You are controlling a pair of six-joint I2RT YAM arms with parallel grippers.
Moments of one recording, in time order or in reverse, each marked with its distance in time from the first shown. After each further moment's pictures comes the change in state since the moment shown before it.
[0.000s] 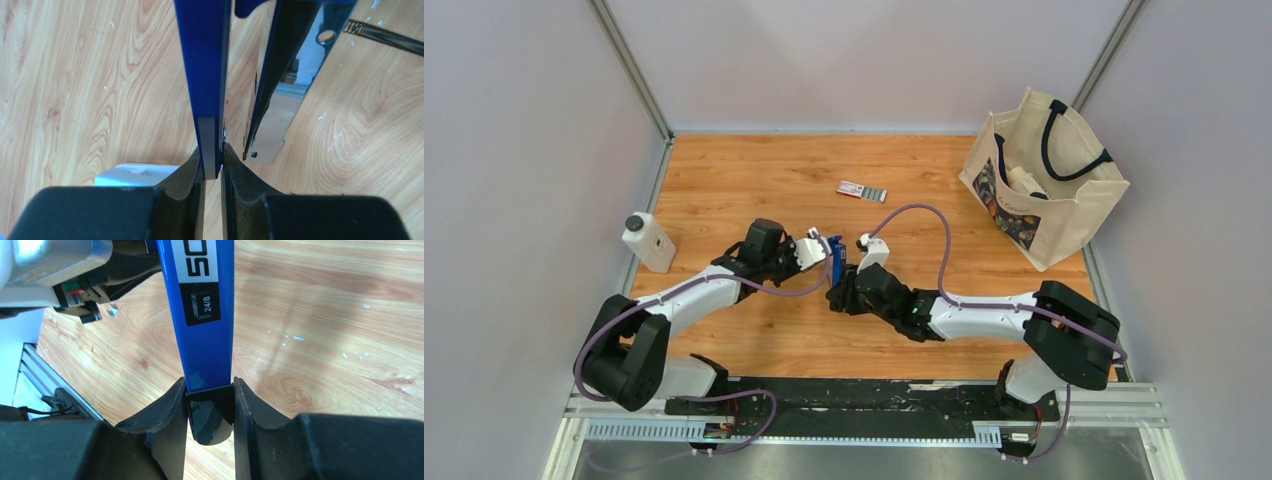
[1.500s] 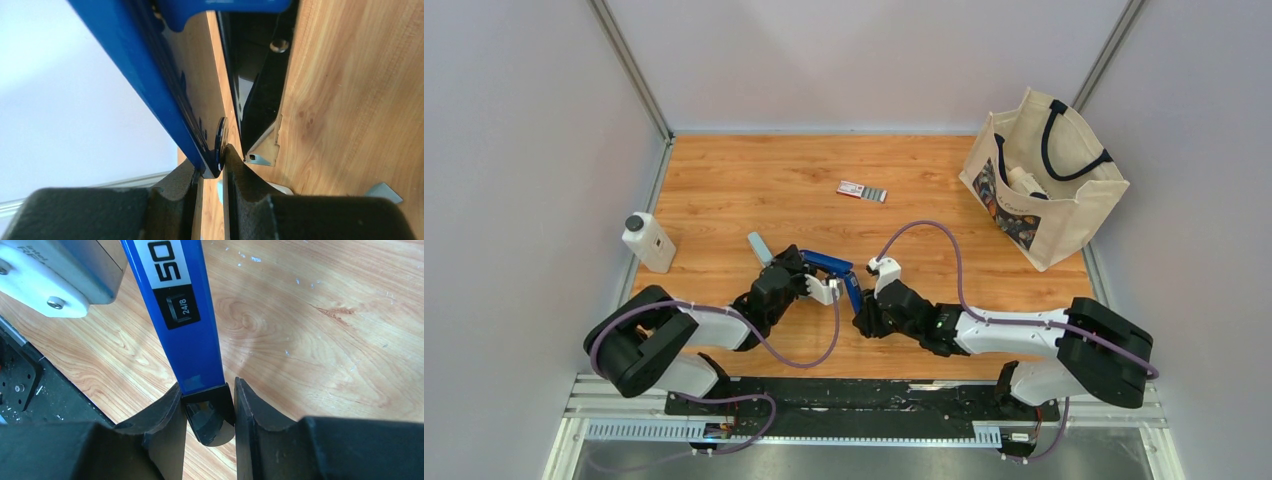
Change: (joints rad) left arm -0.258 0.095 -0.387 0.959 -0.447 0.536; right arm 0.008 -0.183 -0.193 -0.113 -0.088 -0.207
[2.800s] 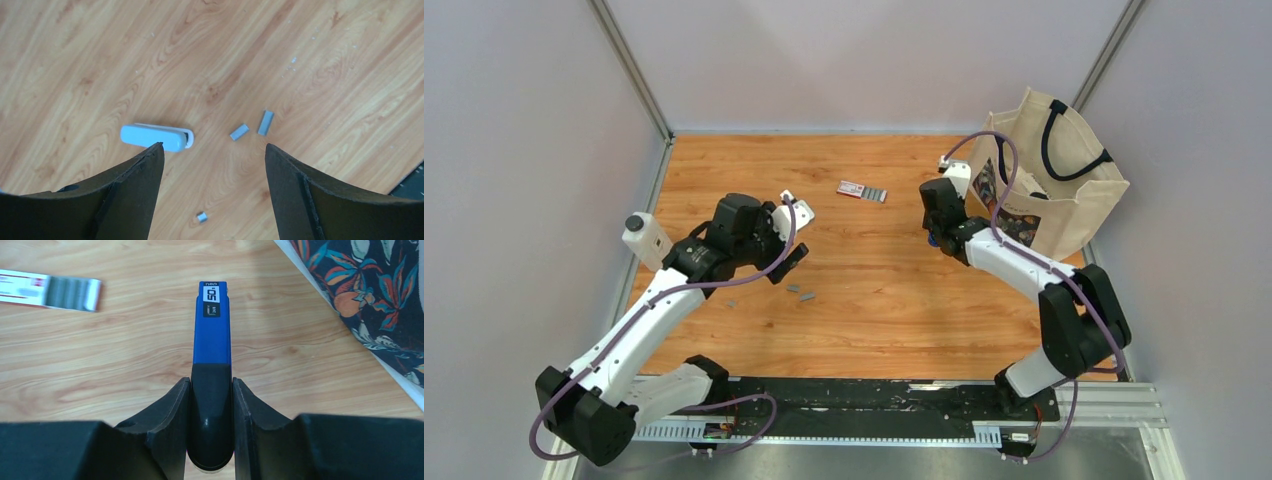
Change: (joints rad) left arm 0.205 -0.362 0.745 -1.496 0.440 -0.837; right arm -0.587 0.161 0.446 -0.279 0.360 -0.213
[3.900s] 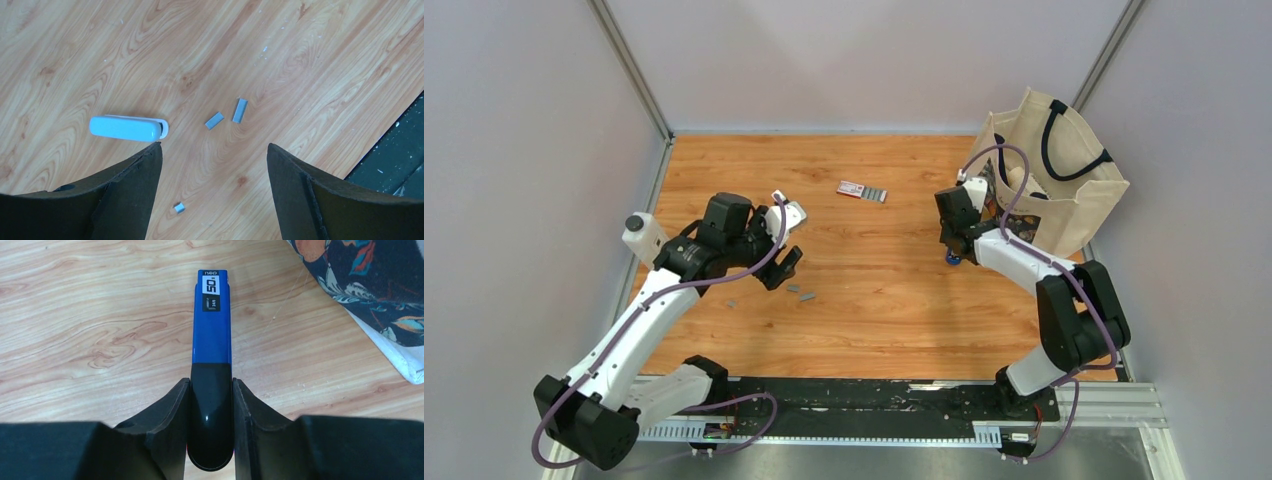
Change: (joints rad) left arm 0.075 -0.016 0.023 -0.120 0.151 -0.029; right arm -0.123 0.053 -0.055 -0.101 -0.044 0.016
